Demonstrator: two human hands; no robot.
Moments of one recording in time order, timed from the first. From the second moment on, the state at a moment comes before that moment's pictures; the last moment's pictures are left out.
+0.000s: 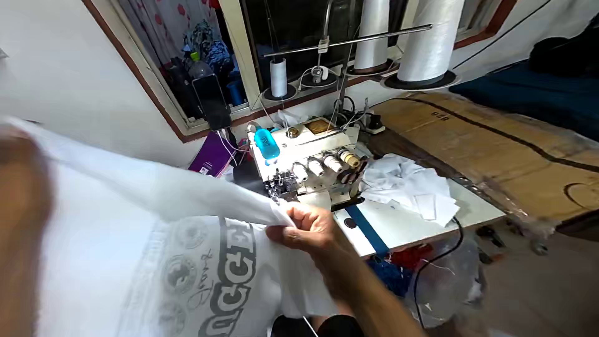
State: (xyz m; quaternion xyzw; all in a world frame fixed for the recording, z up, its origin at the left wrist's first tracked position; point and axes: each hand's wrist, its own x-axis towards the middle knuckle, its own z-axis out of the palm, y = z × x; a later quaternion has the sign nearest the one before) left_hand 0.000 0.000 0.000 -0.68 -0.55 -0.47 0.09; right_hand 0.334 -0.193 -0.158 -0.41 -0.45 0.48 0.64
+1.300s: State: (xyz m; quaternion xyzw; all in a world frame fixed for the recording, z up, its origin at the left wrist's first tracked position) left_hand 0.168 -0.166 -0.192 -0.64 -0.33 -0.41 -0.56; right_hand 0.312 -0.207 -0.242 -0.47 -0.43 0.35 0.68
